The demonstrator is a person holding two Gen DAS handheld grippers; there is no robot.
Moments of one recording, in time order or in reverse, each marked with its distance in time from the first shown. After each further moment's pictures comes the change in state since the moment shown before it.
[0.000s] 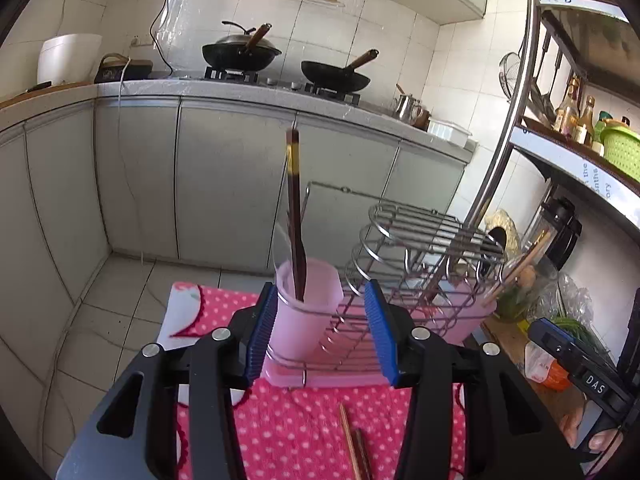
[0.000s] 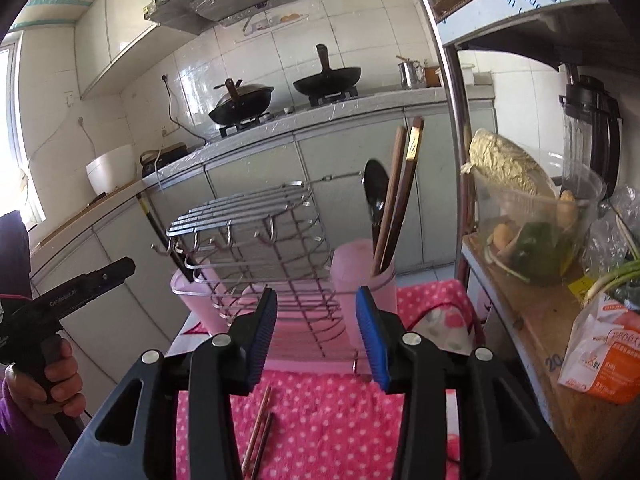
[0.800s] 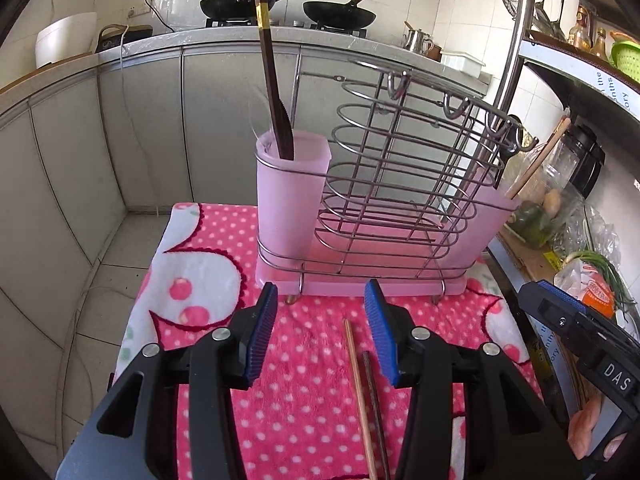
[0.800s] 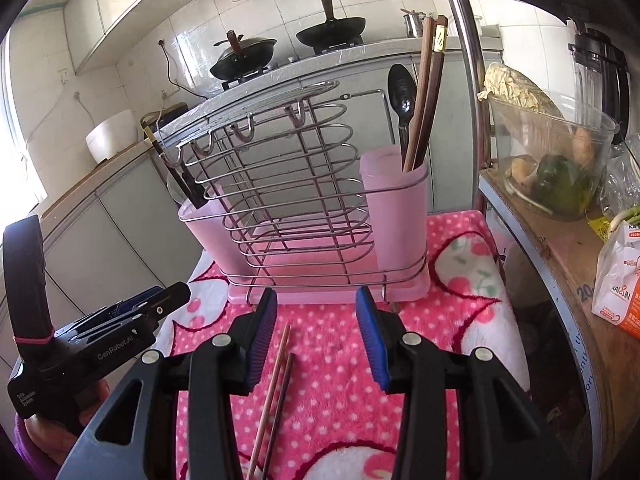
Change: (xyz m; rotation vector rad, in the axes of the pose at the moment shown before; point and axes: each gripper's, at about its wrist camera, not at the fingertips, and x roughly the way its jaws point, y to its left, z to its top) left arm 0.020 -0.023 -0.071 0.052 0.176 0.093; right arm 0.015 0.019 -0.046 0.027 0.146 0.011
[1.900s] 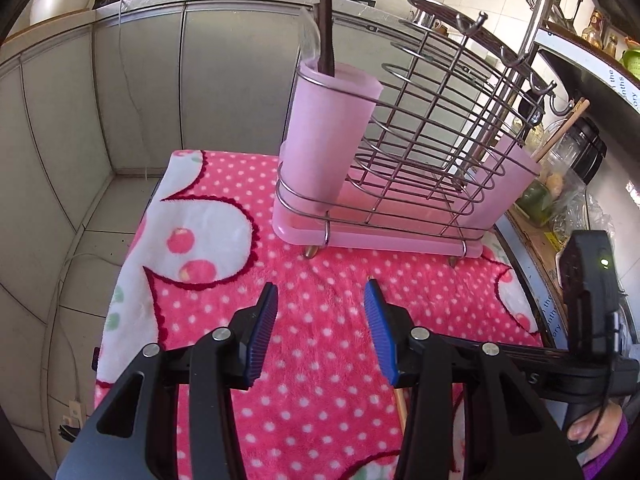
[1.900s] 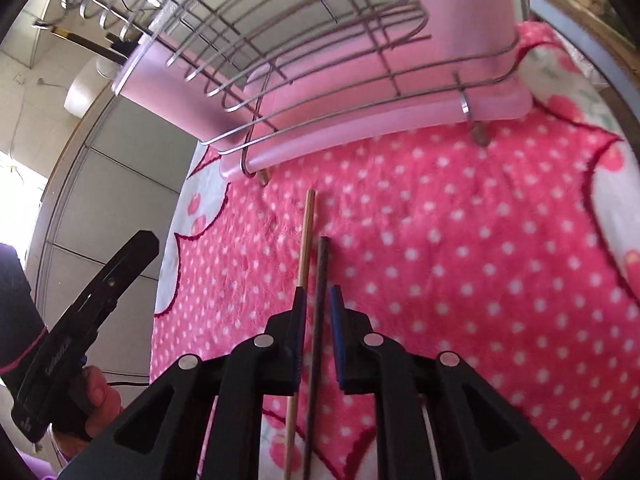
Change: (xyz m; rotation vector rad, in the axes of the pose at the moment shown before) left arm 0.023 0.043 -0.028 -0.053 0.104 -0.072; right arm 0.124 0.004 -0.058 0.197 0.520 0.141
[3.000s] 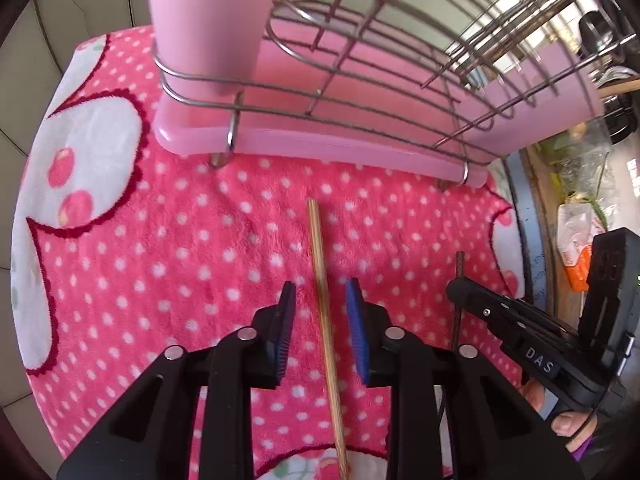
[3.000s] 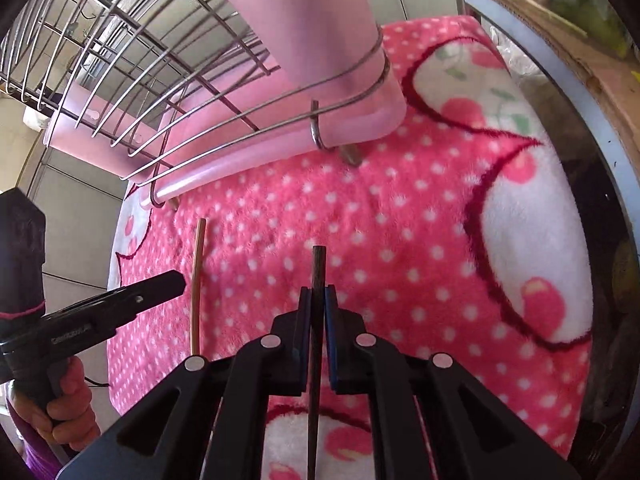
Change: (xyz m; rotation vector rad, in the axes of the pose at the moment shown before) left arm 0.110 -0.047 0.014 -0.053 0.527 -0.083; right arm -0.027 -0.071 0.021 0.059 0.014 -0.129
